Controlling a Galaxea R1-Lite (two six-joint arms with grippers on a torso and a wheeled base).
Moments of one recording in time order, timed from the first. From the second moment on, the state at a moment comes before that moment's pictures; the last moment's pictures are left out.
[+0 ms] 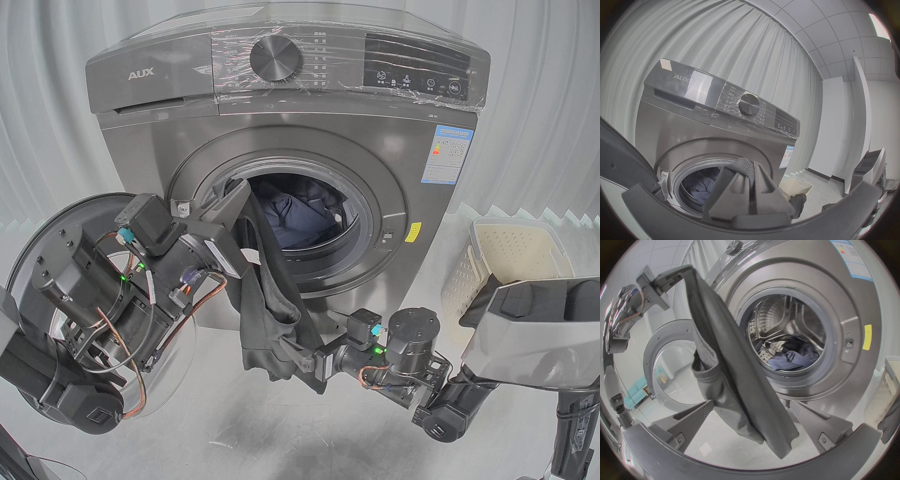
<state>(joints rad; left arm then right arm) -0.65 1.73 -0.58 -1.55 0.11 -0.10 0.76 2.26 -0.72 -1.44 -0.03 0.11</state>
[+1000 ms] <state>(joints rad) -0.67 1.70 -0.58 -1.55 0.11 -0.11 0.78 2.49 -1.10 -1.43 -0.05 0.10</state>
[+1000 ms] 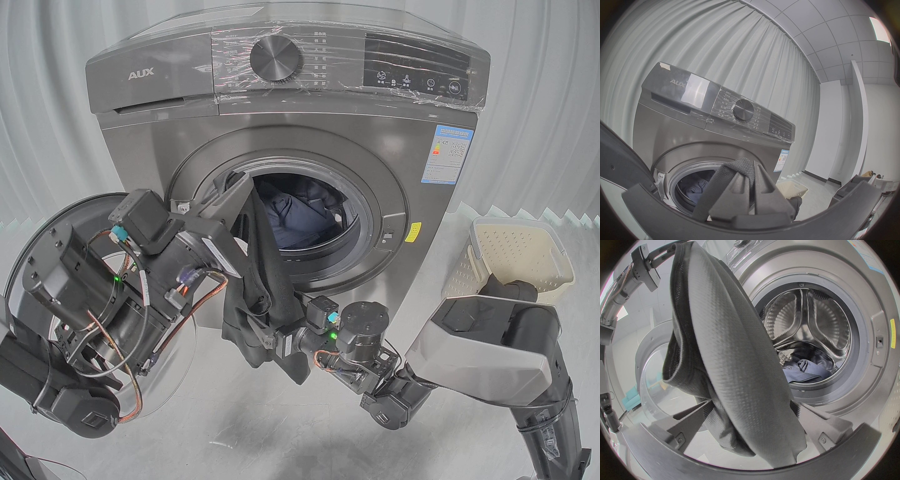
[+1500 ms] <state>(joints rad) -0.65 1.70 -0.57 -1.55 0.10 -0.11 0.71 2.38 -0.99 -1.45 -0.08 0.13</state>
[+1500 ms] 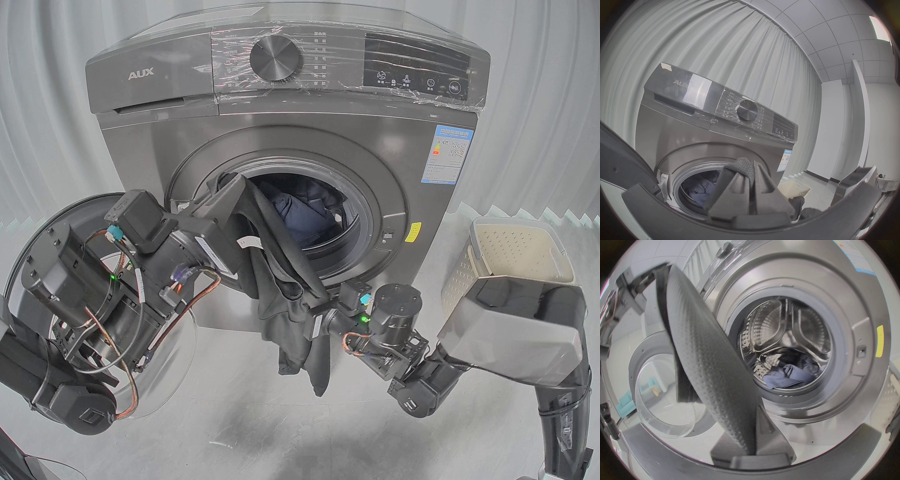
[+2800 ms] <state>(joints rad) -0.56 1.86 -0.22 -1.55 -0.14 -0.03 0.65 2.11 -0.92 -1.44 -0.10 0.14</state>
